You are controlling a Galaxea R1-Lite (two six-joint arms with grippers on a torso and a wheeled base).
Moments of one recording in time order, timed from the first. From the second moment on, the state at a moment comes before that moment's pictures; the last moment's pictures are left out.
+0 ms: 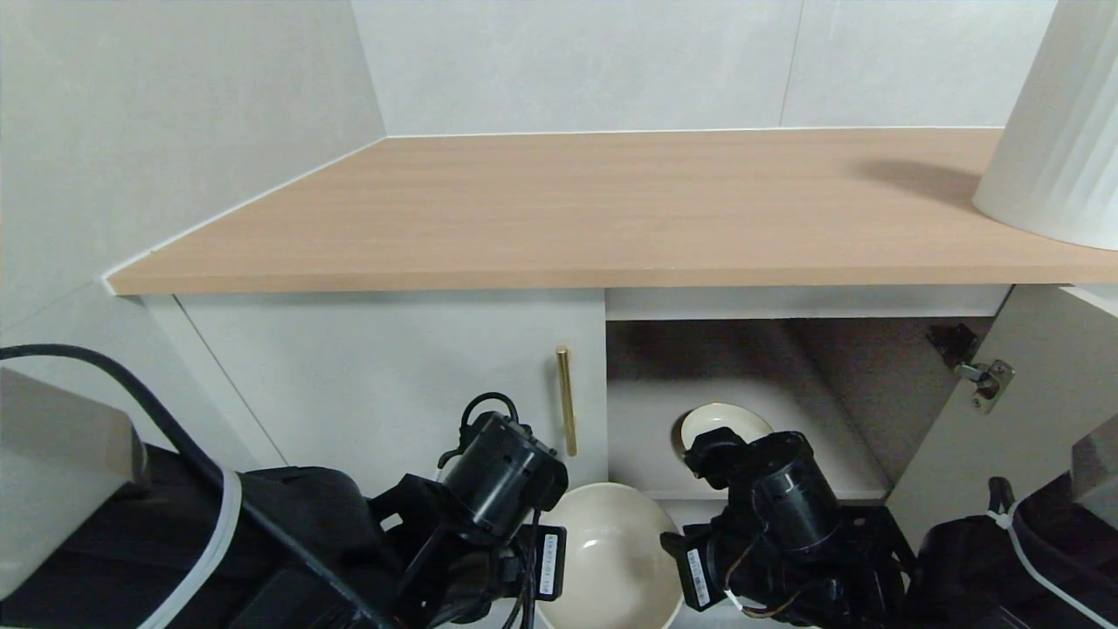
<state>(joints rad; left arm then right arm) -0.78 1.88 -0.82 -0.07 0.25 -0.58 0.80 1.95 -0.67 -0.60 -0.17 0.32</state>
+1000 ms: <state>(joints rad) -0.78 1.88 -0.82 -0.05 0.28 -0.58 0.80 1.96 -0.66 -0.59 -0.19 0.32</state>
